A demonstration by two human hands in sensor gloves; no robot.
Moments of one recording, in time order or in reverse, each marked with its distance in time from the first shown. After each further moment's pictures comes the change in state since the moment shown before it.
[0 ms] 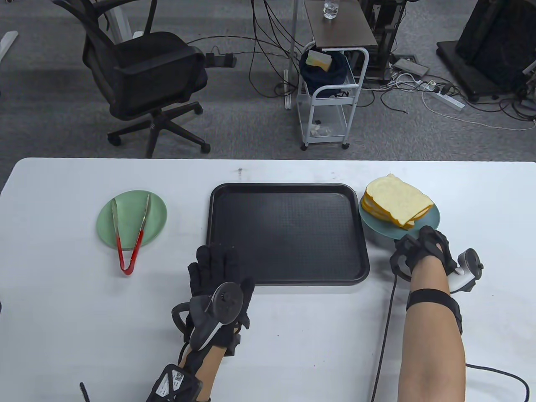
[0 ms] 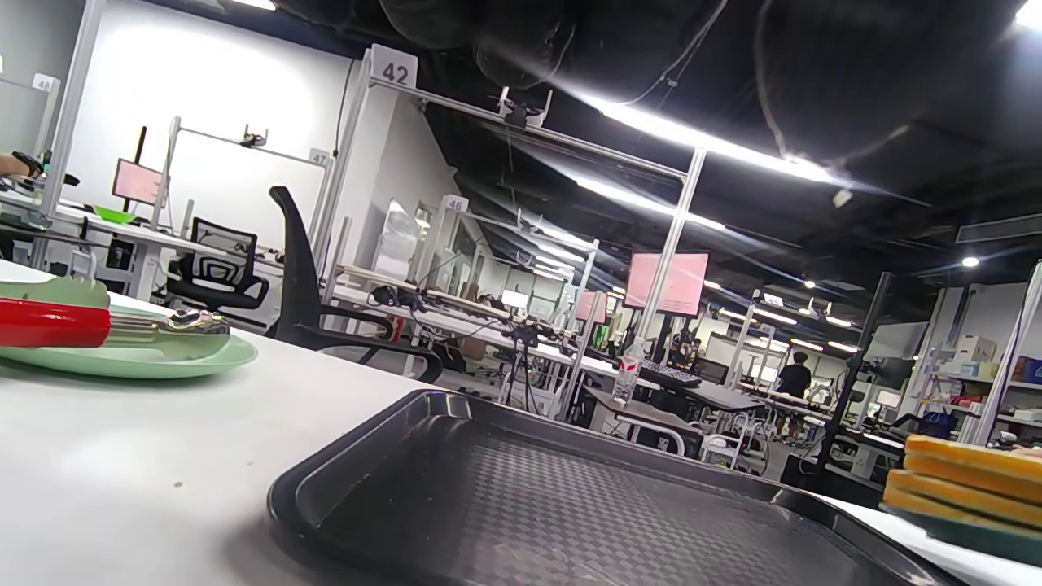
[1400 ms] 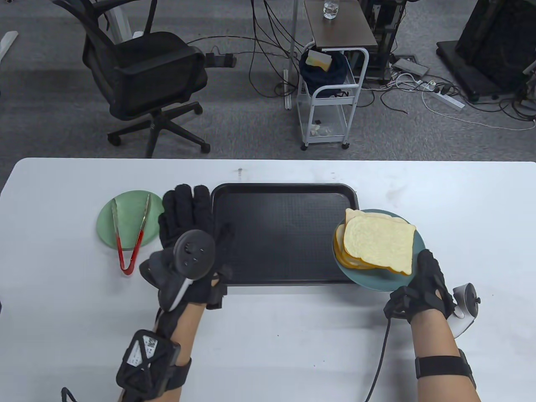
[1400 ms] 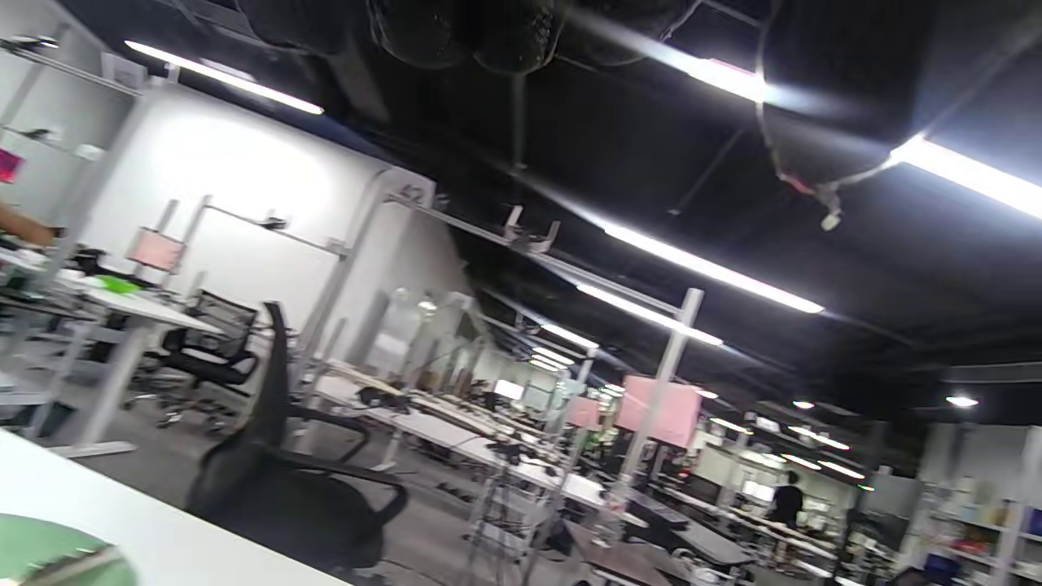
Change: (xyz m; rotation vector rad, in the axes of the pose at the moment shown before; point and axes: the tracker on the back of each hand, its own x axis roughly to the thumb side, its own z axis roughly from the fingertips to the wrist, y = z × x) left_hand 0.029 0.117 -0.044 0.187 -0.009 0.096; right_hand -0.028 -0.028 0.103 0.379 -0.146 -0.045
